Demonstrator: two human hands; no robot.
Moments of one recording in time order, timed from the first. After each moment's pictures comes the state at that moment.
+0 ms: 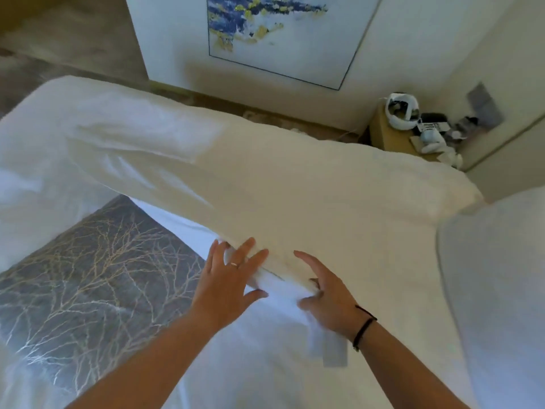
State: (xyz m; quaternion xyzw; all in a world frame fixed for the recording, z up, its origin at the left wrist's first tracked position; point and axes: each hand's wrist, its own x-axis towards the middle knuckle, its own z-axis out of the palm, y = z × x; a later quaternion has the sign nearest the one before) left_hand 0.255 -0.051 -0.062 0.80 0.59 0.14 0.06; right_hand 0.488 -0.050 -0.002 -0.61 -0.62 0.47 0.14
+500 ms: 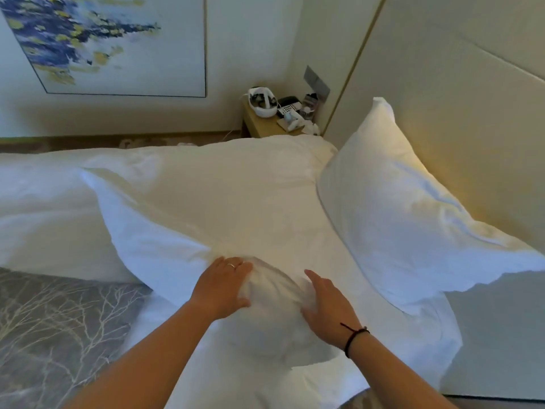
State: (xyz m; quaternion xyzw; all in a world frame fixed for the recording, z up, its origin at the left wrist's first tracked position) left_hand 0.403 -0.076 -0.041 0.92 0.36 0.01 0.16; right_hand 0.614 -0.236 0.027 -0.82 -0.52 0.24 0.06
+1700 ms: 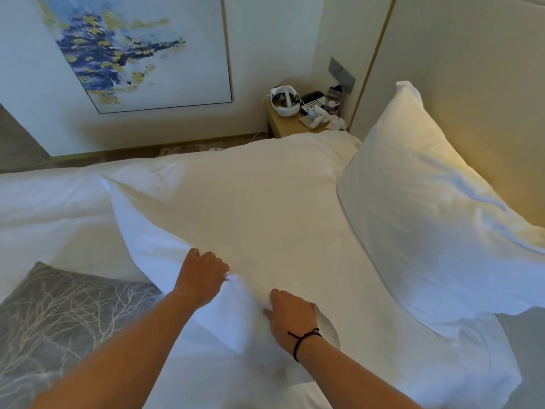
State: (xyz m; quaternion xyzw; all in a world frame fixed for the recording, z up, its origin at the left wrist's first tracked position) left_hand 0.431 -0.053 -0.020 0.89 0.43 -0.15 -0.05; right_hand 0.617 -0.200 -0.026 -0.75 -0.63 0.21 0.05
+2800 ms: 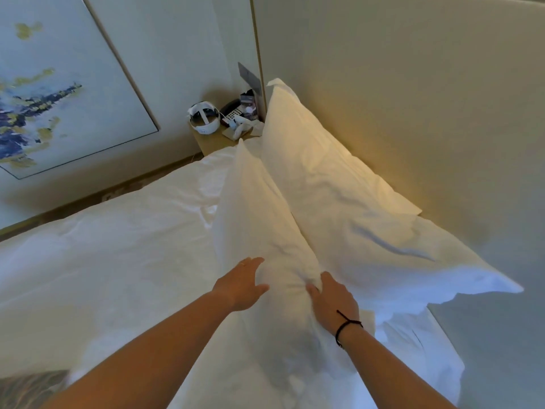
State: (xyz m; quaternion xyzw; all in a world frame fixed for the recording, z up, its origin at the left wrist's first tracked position) left_hand 0.829 -0.102 -0.005 0.85 0.42 -0.17 0.26; right_hand 0.995 -0.258 -0.055 -0.87 -0.36 0.26 0.22
